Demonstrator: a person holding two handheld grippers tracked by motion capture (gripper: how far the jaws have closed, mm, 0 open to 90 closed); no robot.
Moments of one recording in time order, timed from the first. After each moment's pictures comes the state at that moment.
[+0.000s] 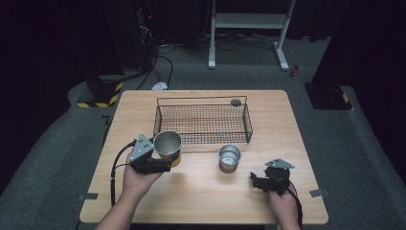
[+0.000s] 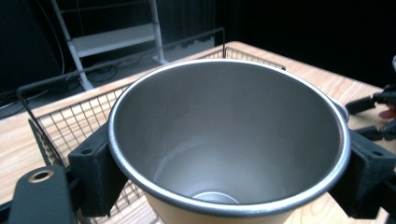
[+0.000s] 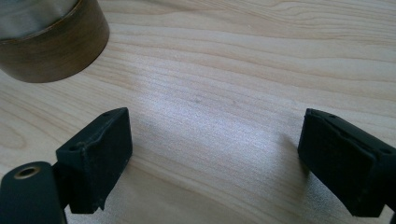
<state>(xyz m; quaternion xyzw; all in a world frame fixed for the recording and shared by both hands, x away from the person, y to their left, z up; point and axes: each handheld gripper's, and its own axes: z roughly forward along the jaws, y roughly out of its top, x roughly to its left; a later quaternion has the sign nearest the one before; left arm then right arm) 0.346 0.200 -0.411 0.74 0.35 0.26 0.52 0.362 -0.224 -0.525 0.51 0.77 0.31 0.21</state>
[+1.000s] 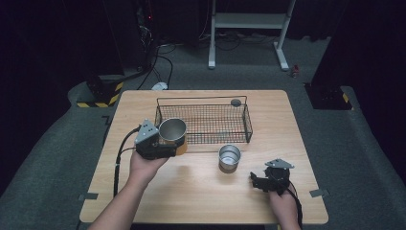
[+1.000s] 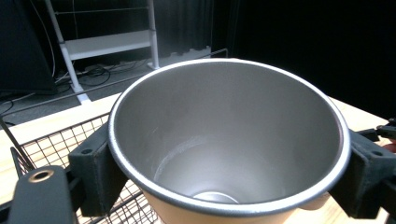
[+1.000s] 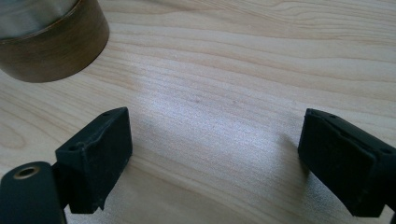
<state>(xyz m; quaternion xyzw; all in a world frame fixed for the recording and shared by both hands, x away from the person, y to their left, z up) 0.385 0.190 -0.397 0.72 0.36 0.24 0.53 0.362 -0.224 -0.525 0.51 0.77 0.31 0.21</state>
